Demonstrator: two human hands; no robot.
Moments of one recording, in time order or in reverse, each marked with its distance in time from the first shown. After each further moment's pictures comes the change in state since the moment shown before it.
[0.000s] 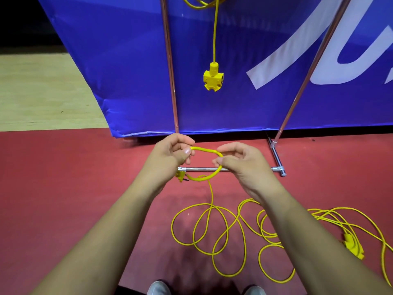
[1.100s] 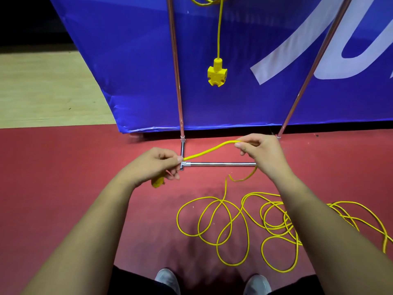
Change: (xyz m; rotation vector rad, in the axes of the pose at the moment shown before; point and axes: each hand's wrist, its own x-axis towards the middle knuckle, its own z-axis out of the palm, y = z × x) left_hand -0.019 -0.010 -0.048 0.264 -0.282 -0.258; right_hand 0.016 0.005 -0.041 -0.462 0.078 -0.226
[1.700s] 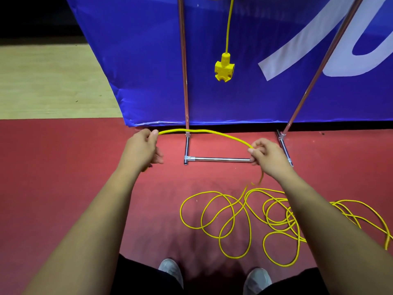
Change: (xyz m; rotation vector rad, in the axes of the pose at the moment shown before) left_hand 0.002 -0.025 -0.022 0.100 0.584 -0.106; right_hand -0.001 0.050 0.003 -0.264 -0.019 0.158
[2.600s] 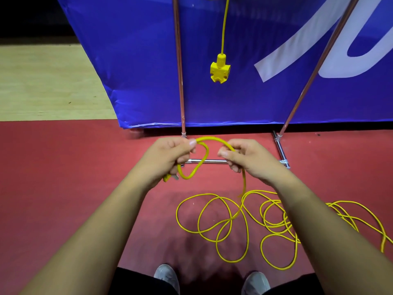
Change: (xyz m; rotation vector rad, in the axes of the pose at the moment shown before) left_hand -0.045 0.054 0.020 -0.417 -0.472 0.150; right_hand -0.027 -0.073 0.004 0.395 -0.424 -0.130
